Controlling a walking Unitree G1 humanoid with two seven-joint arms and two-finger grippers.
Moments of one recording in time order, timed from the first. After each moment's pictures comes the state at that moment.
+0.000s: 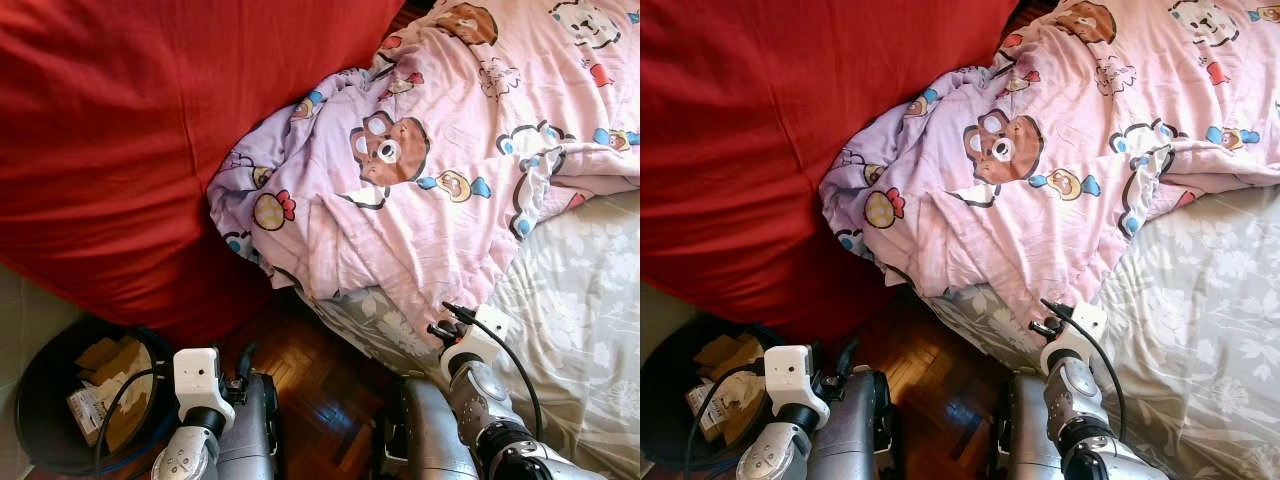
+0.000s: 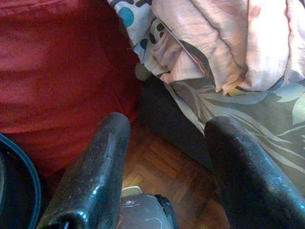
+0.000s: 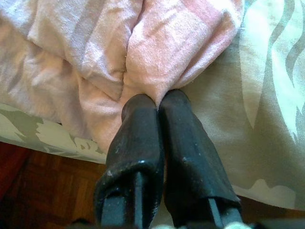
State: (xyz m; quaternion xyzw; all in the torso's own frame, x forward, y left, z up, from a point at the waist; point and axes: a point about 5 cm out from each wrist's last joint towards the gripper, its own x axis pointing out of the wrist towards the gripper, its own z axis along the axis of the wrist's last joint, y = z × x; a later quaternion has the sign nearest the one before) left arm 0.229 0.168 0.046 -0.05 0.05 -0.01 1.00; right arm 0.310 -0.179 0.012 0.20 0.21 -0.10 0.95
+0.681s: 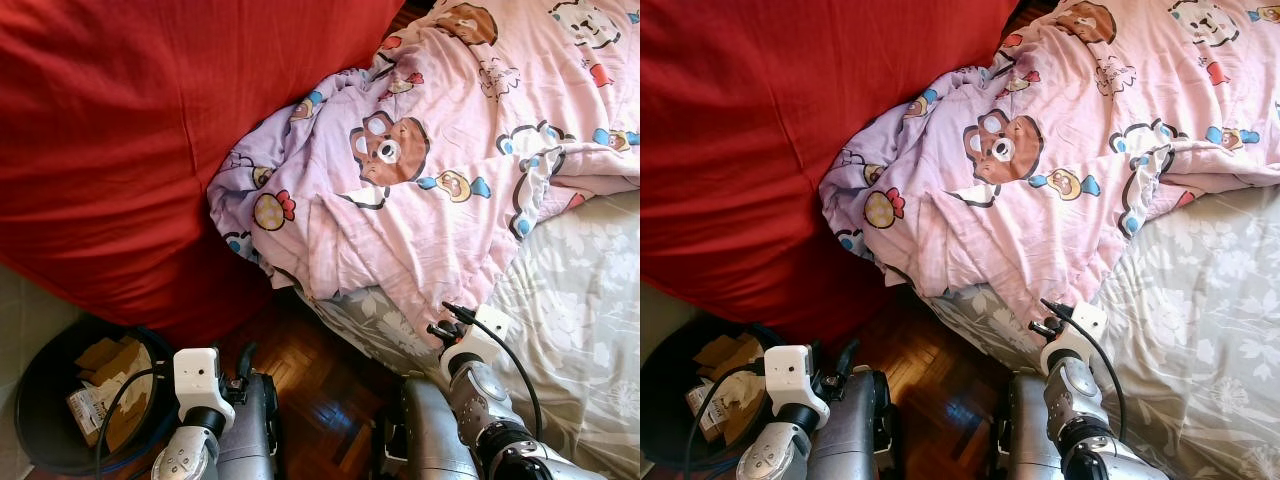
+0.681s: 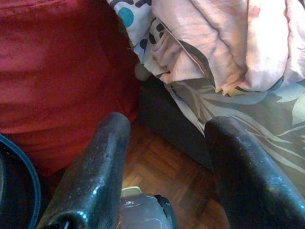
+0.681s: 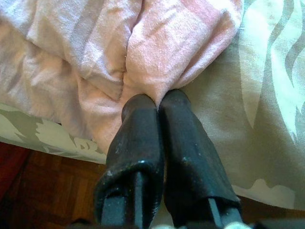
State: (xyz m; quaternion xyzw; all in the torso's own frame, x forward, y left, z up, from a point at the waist) left arm 0.231 0.167 0.046 -0.05 0.05 -0.01 1.00; right arm 0.310 -0.180 0.012 0.20 0.21 -0.10 0.95
